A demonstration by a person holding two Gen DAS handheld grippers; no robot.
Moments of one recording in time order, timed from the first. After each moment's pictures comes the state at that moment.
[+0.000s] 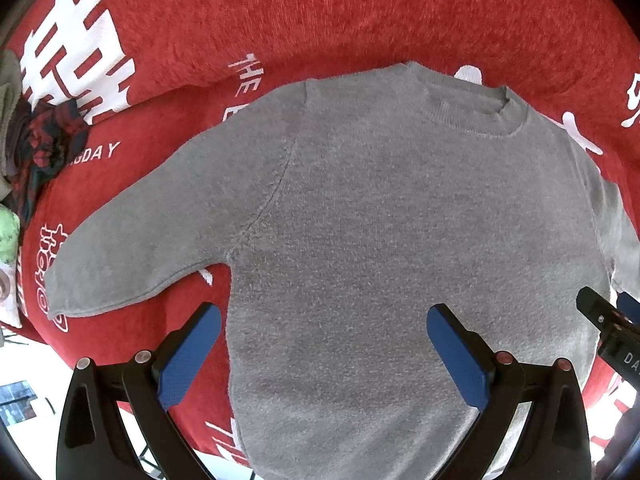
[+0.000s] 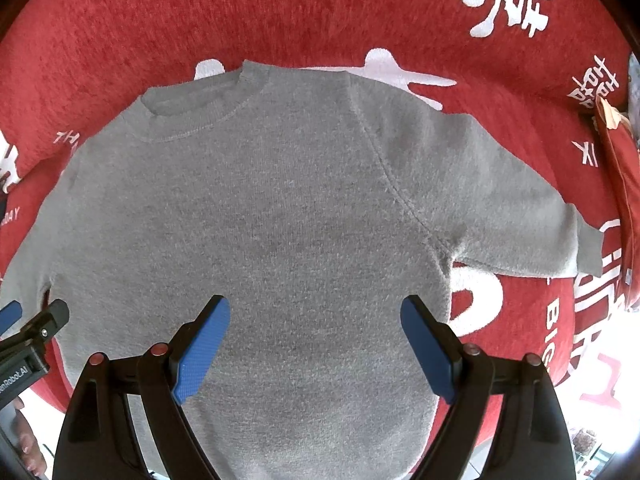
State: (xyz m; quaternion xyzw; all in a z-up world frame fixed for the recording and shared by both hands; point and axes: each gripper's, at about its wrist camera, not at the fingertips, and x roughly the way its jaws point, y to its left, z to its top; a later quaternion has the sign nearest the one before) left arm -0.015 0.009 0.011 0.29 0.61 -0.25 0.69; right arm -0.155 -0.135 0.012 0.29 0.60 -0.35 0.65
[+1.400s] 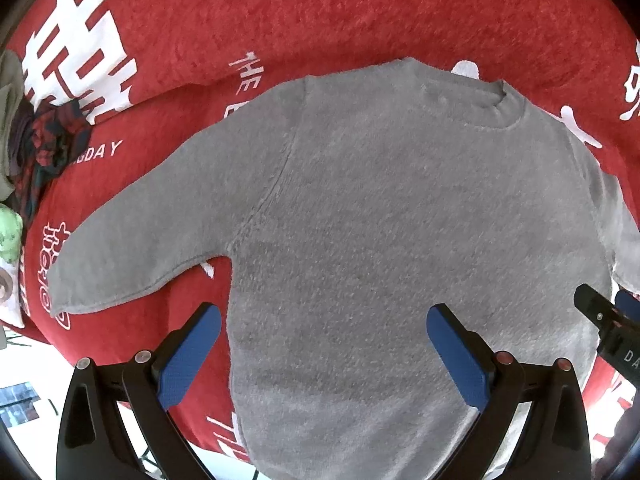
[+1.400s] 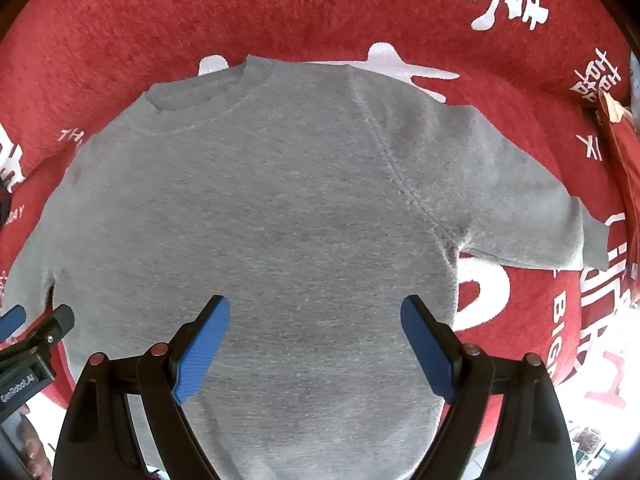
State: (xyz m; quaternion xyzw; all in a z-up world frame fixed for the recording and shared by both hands) left arm -0.019 0.012 0.013 0.29 0.61 -0.25 0.69; right arm -0.155 -0.131 0.013 0.30 0.60 -0.34 0.65
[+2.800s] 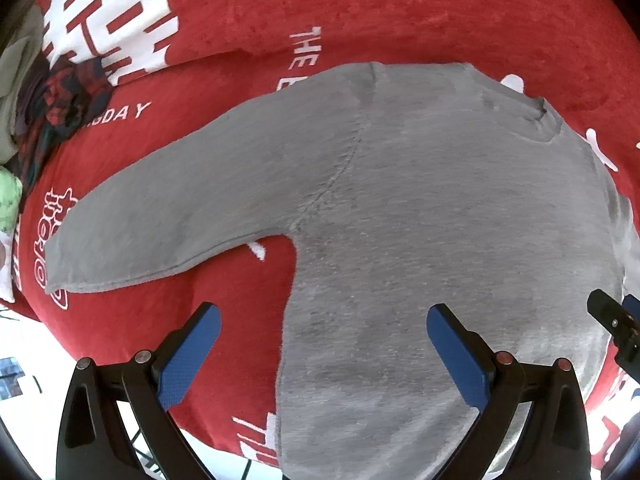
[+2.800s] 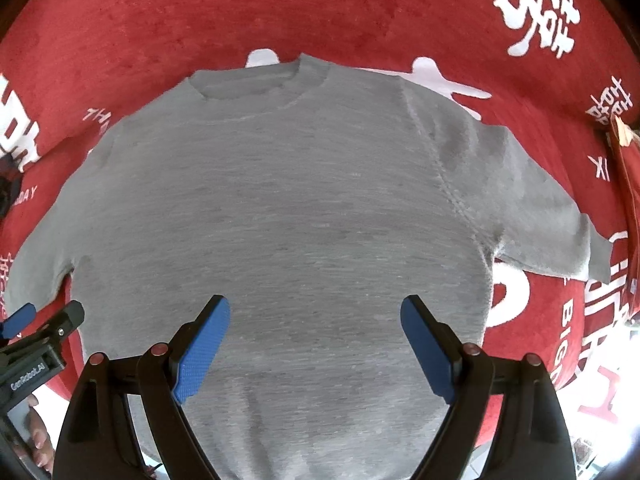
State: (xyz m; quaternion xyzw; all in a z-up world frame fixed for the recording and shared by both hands) left arm 0.014 0.062 0.002 0.25 0.63 -0.23 0.70; right arm -0.122 -0.095 0.017 0.28 0.61 -0.32 0.67
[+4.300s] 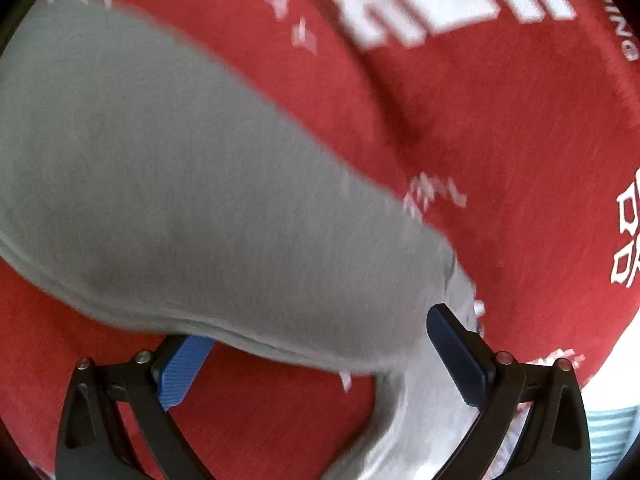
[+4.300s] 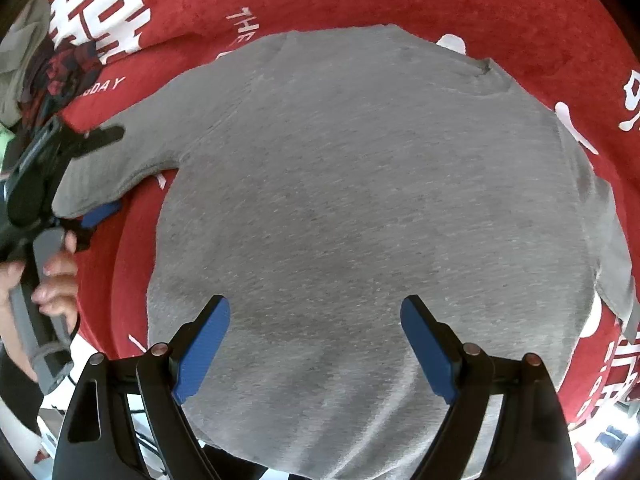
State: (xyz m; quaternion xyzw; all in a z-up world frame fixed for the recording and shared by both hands) left arm 0.146 0.233 -0.063 -0.23 0.63 -0.23 0.70; right arm -0.052 0.022 -0.005 0.22 0.64 -0.19 0.71
